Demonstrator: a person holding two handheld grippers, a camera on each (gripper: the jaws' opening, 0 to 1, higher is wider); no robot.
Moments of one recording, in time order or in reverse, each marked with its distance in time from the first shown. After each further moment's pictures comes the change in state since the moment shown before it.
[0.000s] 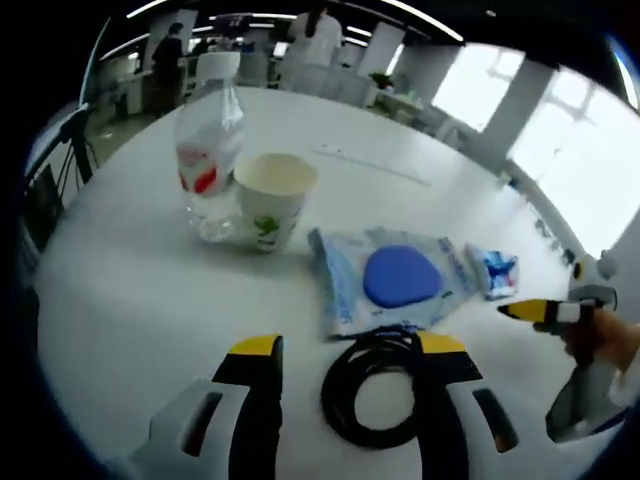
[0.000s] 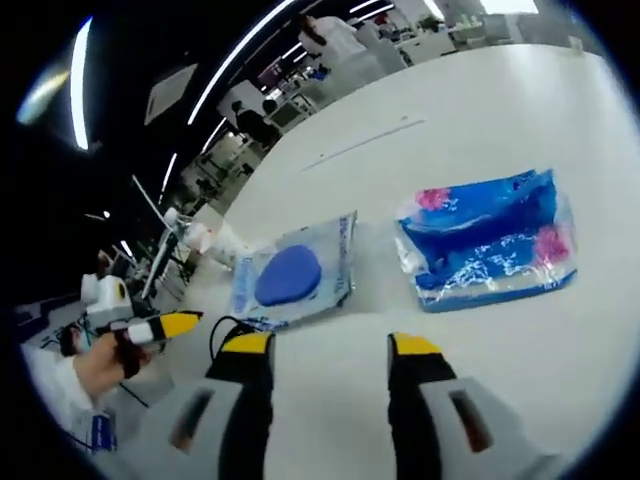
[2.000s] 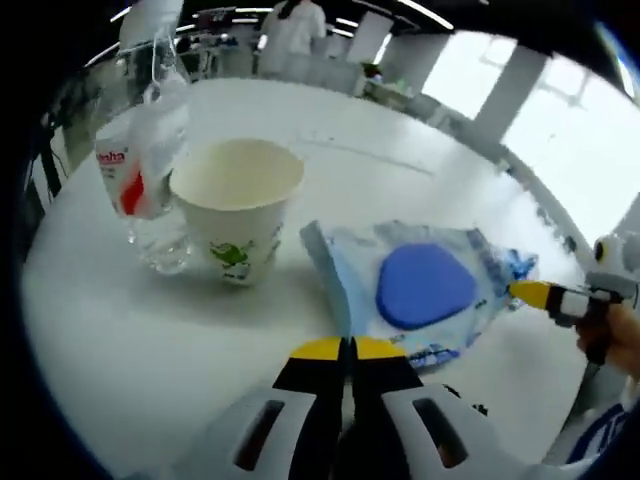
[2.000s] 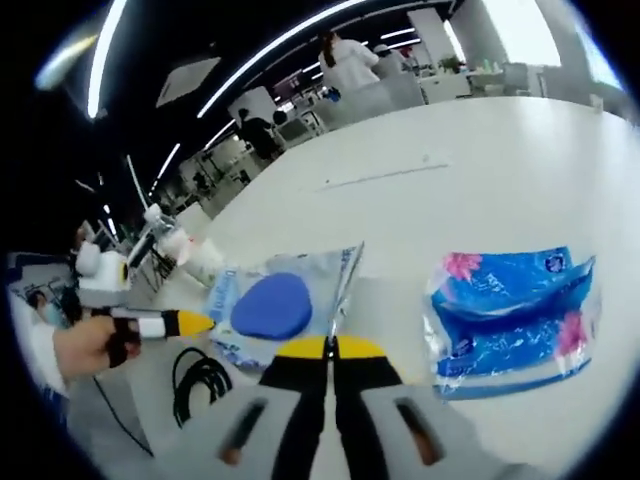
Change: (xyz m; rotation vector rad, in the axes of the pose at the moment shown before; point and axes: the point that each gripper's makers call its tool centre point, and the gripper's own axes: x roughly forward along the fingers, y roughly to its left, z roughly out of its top) left arm 0.060 -0.001 0.028 0.110 -0.006 -0.020; right arm 0.038 0.008 0.048 -0.219 -0.139 -0.089
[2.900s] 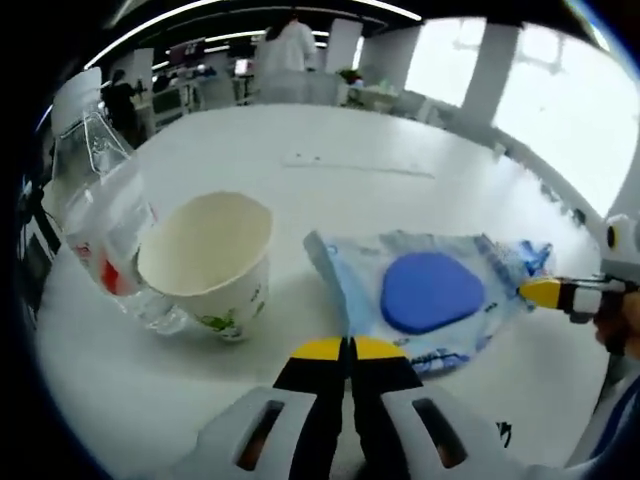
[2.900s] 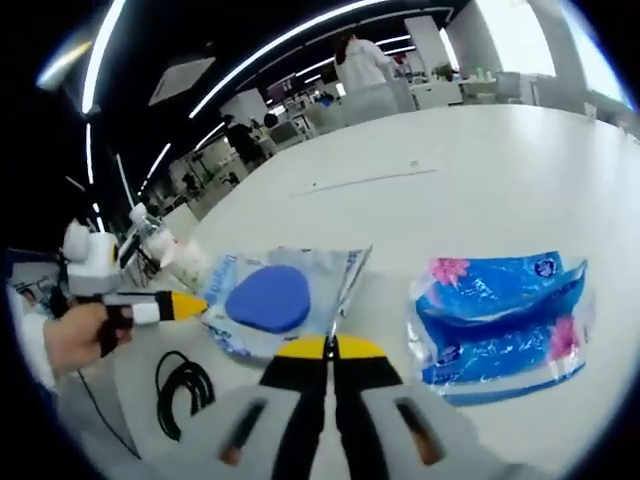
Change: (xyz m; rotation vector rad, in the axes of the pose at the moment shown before) left arm 0.024 0.006 0.013 0.087 0.004 0.041; right arm 0.012 -0.018 -0.013 0.031 0.013 -0.048
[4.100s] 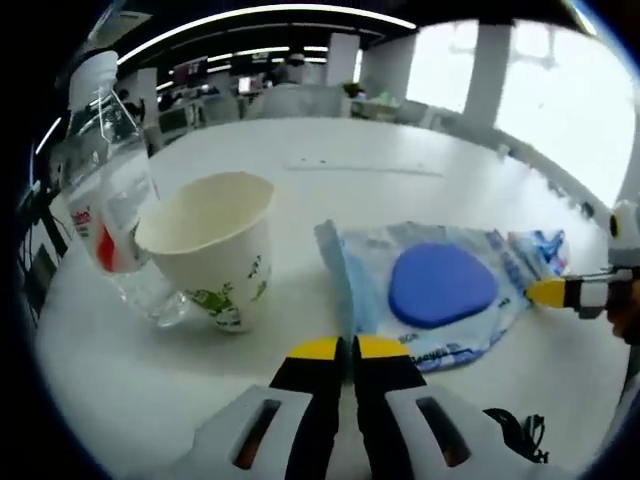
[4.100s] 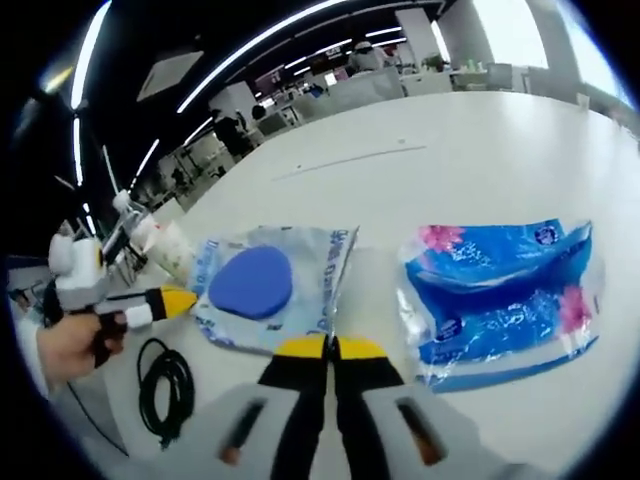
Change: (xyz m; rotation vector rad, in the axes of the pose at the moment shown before) left arm 0.008 0.005 -0.011 0.033 -0.101 0.034; right arm 0.007 -0.010 -0.020 -0.001 0.028 -0.058
